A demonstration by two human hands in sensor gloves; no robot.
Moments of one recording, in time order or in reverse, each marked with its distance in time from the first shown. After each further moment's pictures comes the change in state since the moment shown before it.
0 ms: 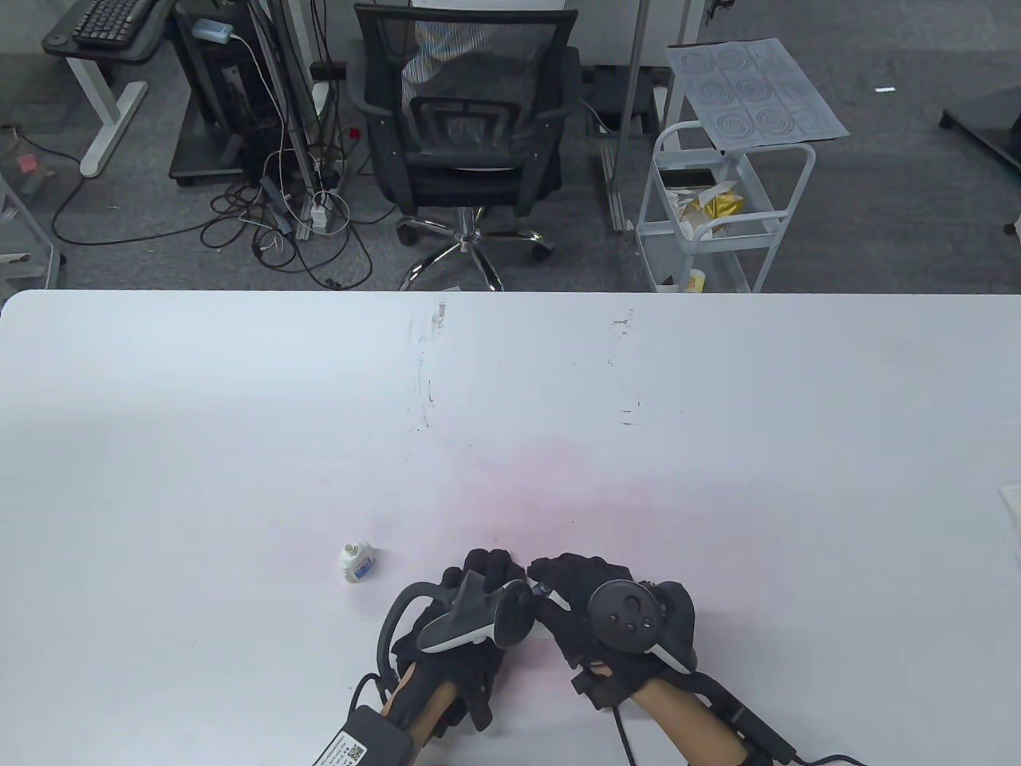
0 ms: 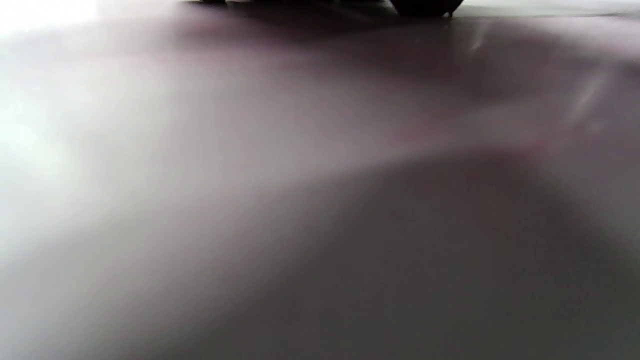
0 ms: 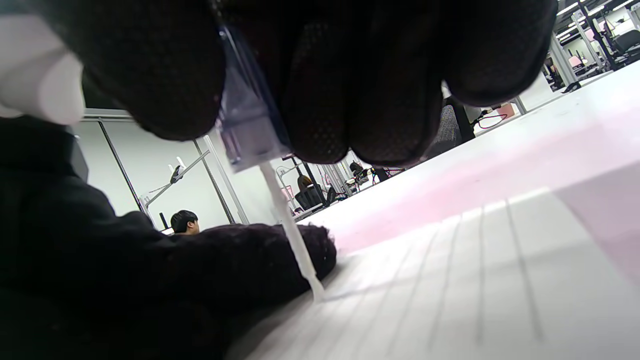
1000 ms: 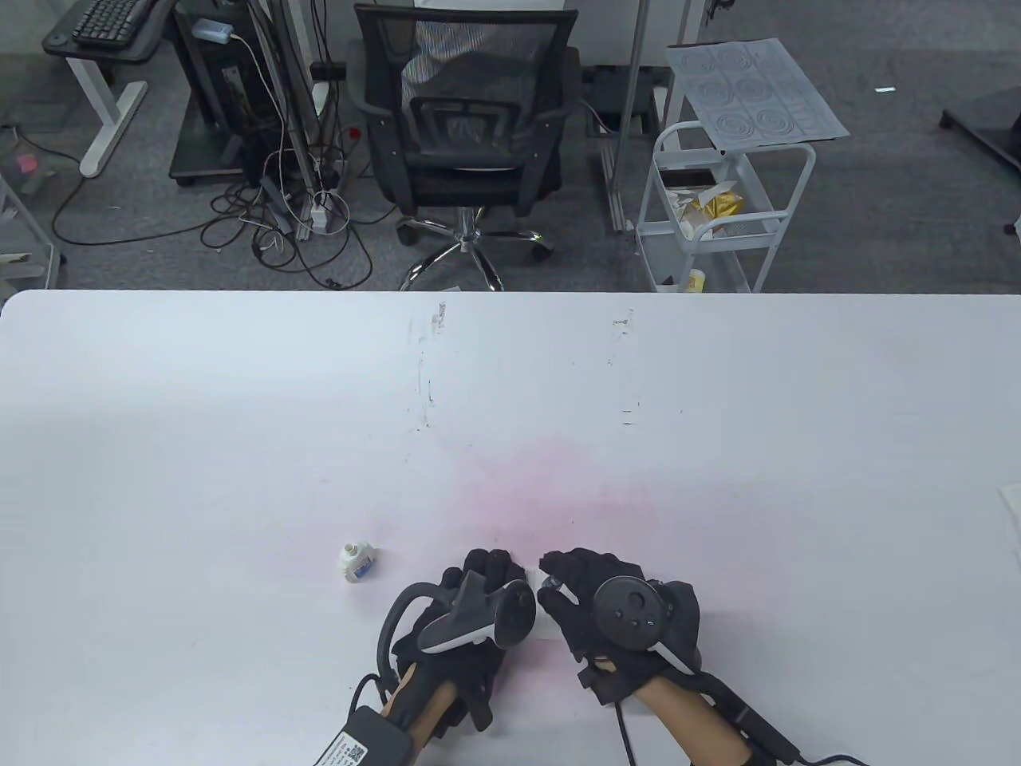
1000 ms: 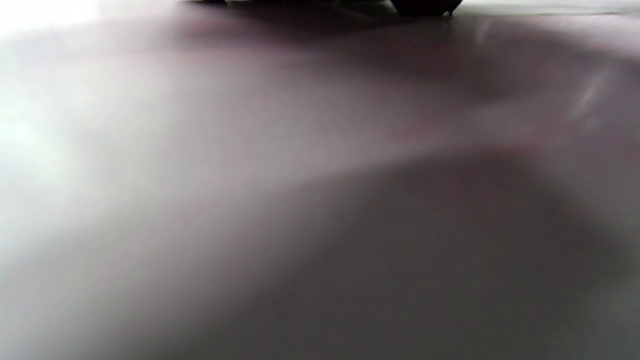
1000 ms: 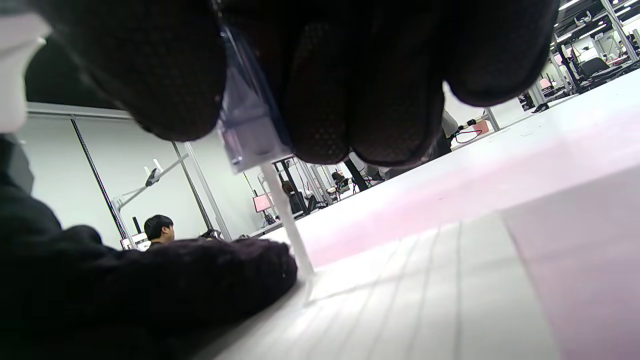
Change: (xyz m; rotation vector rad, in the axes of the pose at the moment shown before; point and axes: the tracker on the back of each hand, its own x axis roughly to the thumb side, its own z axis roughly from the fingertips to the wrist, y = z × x) left_hand 0.000 0.000 0.000 0.000 0.000 0.000; right_hand -0.006 -0.005 0.000 -0.044 0.040 0.029
